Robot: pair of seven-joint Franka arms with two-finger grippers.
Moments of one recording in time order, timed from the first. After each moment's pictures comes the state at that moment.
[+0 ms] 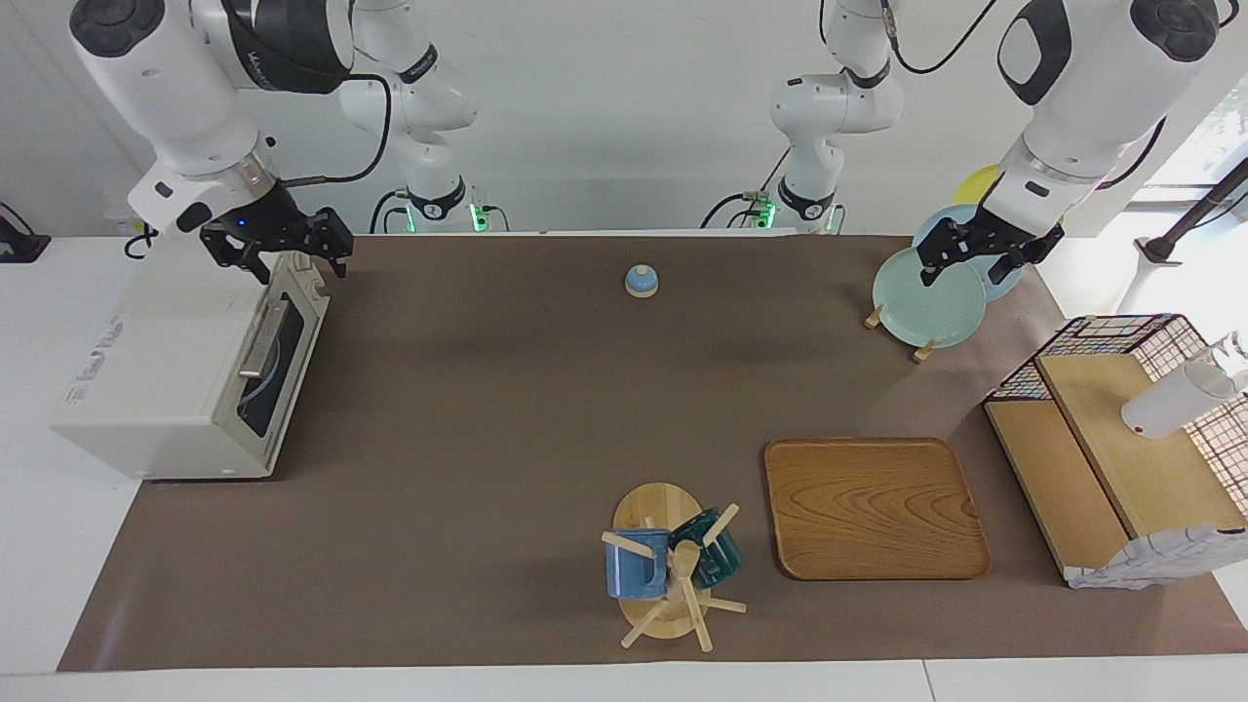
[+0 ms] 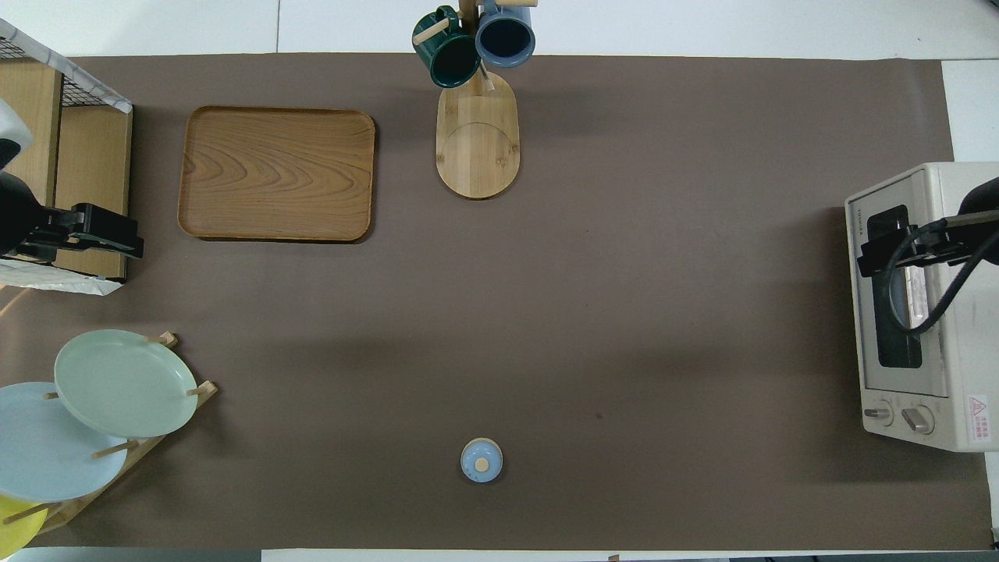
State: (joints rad) left arm -0.05 0.00 -0.03 -1.63 -0.02 1.57 -0.02; right arm 0.00 -0.01 -0.03 -1.65 -0.02 1.53 -0.13
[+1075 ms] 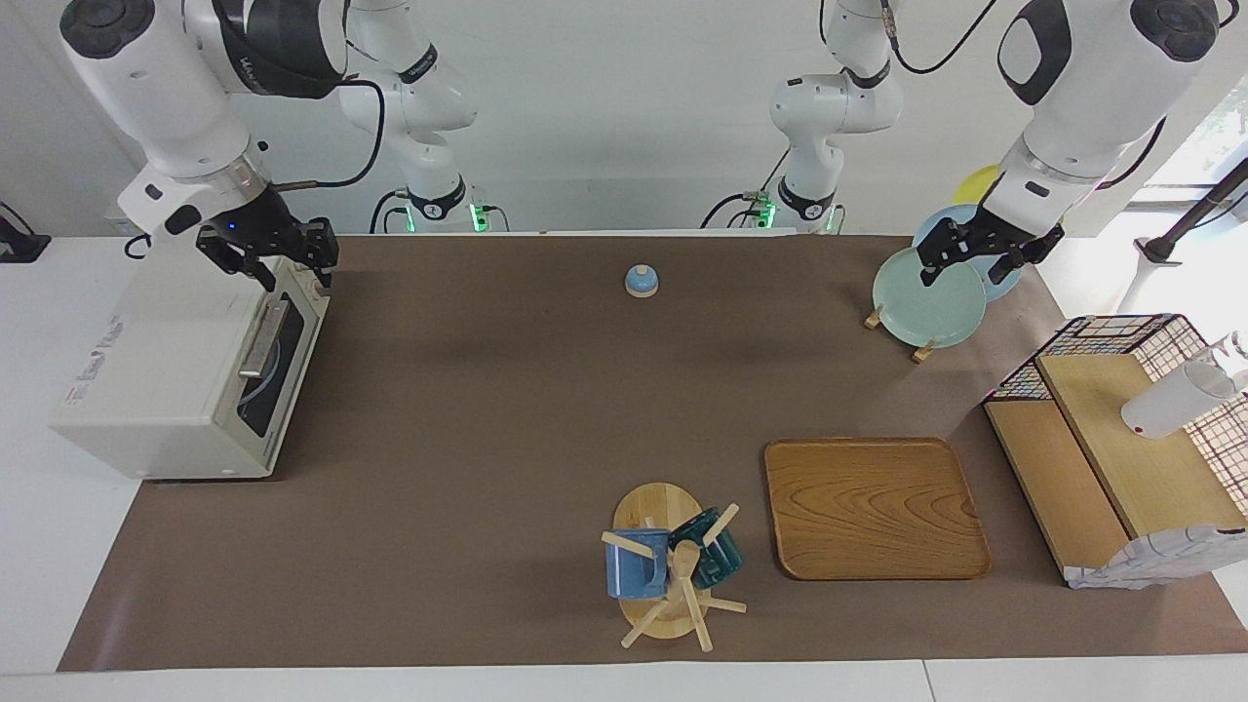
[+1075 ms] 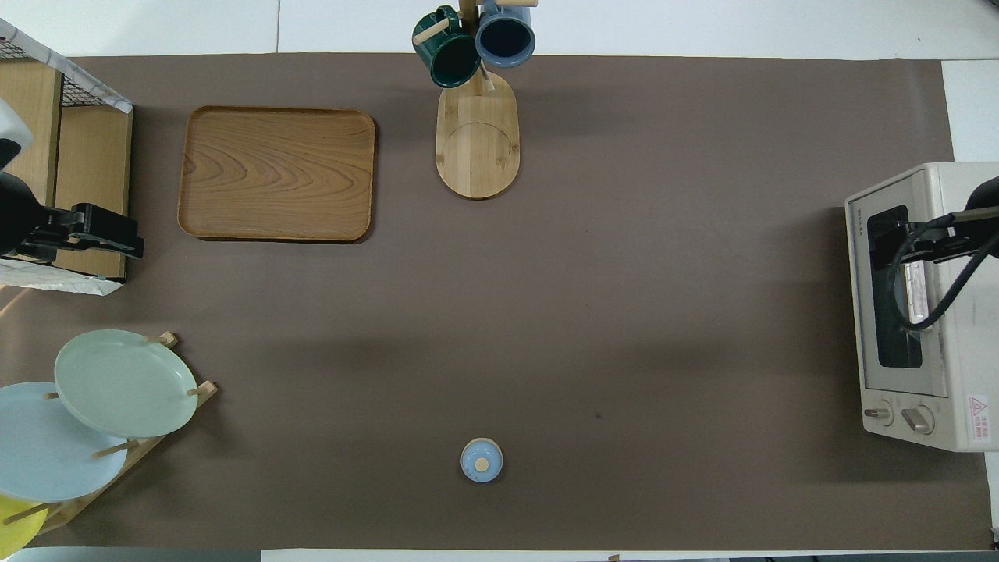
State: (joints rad) left arm -0.05 0.00 -0.03 -1.63 -0.02 1.57 -0.02; right arm -0.01 -0.01 -0.04 -1.67 -0.02 1.58 -0.13
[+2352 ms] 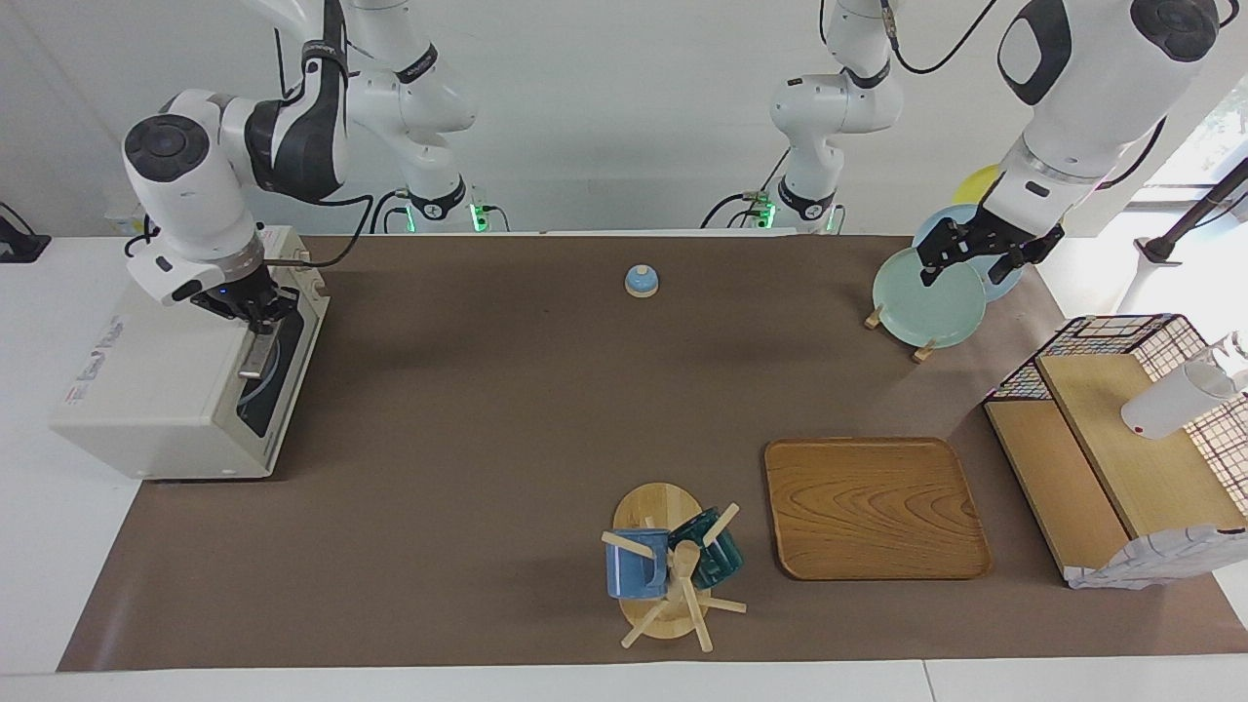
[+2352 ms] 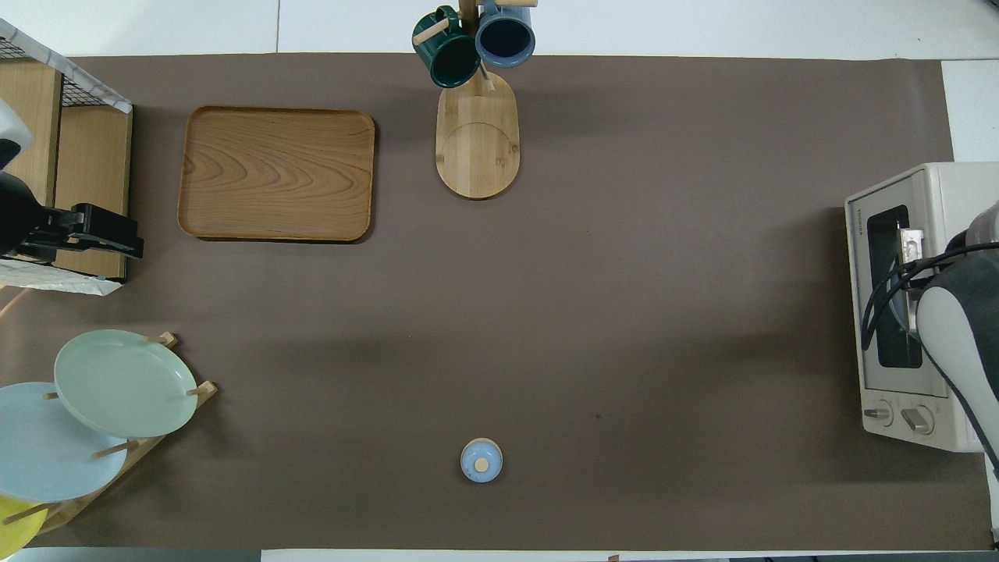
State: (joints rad) left arm -0.05 0.00 -0.03 -1.63 -0.02 1.57 -0.02; right arm -0.10 -0.03 -0.04 -1.99 -0.26 1.87 -0.11
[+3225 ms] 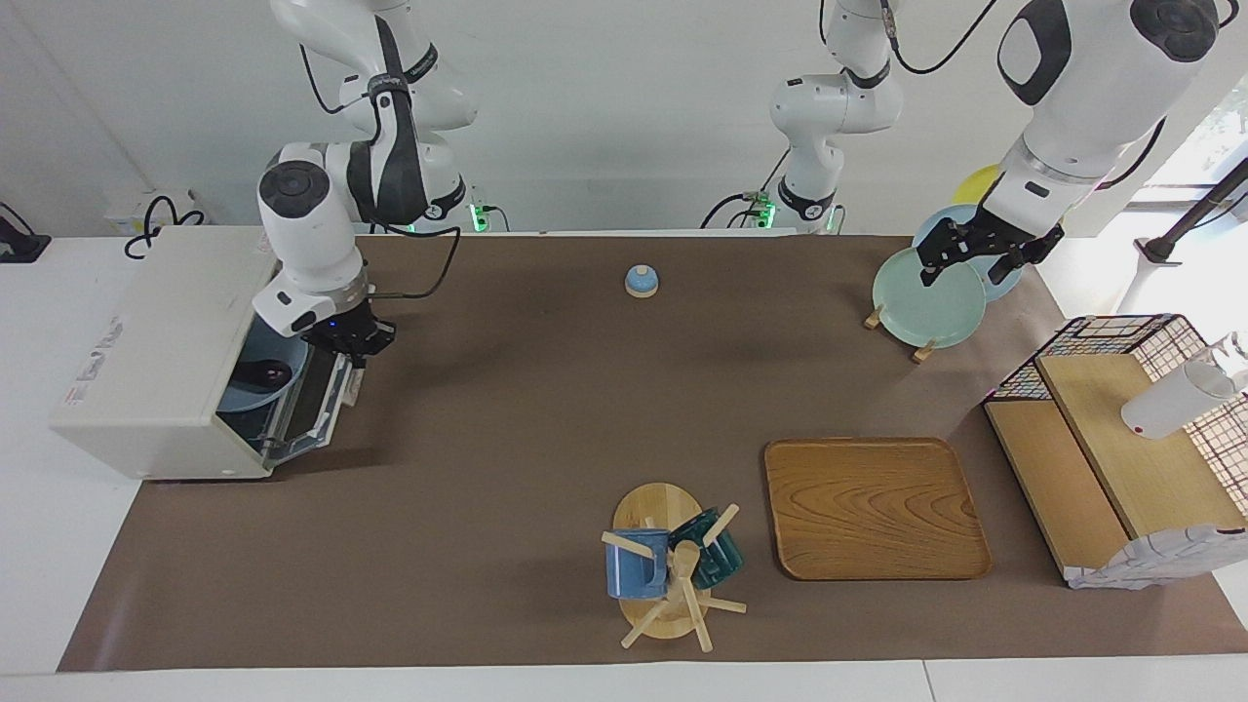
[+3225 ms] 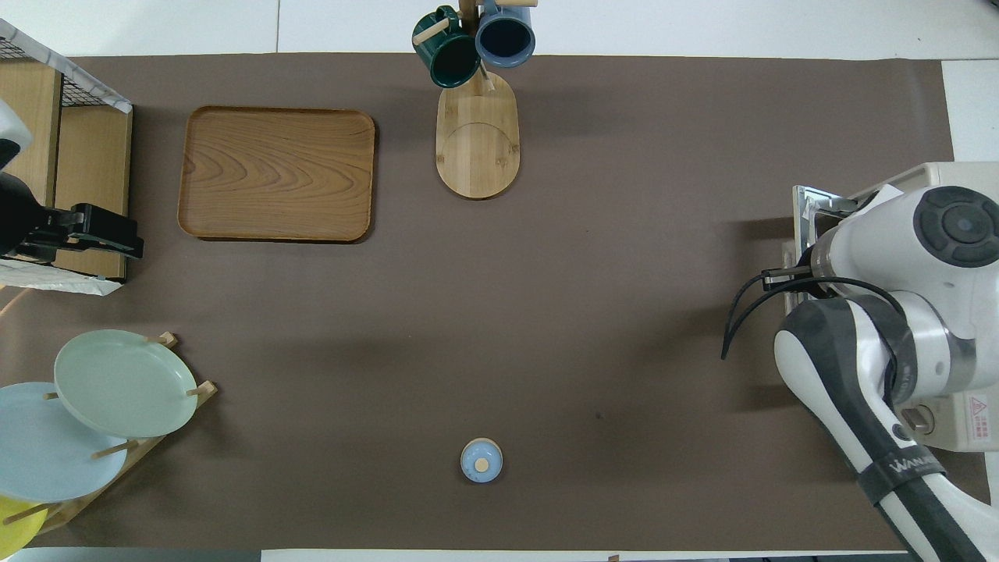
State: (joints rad) left arm -0.05 0.00 -0.03 -1.63 -0.02 1.57 -0.02; right arm 0.05 0.02 -0.01 -2.18 -0.15 2.18 0.08
